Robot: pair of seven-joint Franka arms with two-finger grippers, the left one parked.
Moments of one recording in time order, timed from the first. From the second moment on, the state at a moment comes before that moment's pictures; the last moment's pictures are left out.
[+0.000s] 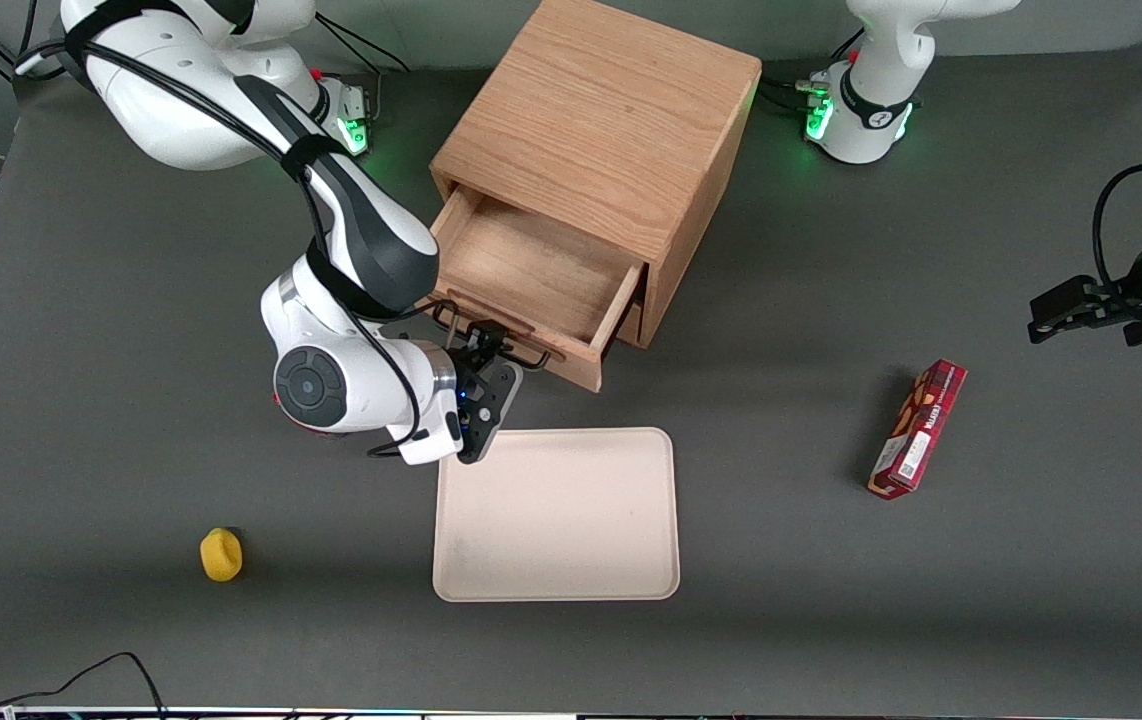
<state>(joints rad) 0.17 0.70 0.42 -1.27 0.13 1.78 -0.52</state>
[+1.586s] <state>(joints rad) 0.17 0.71 0.26 -1.03 0.12 1.75 -0.65</state>
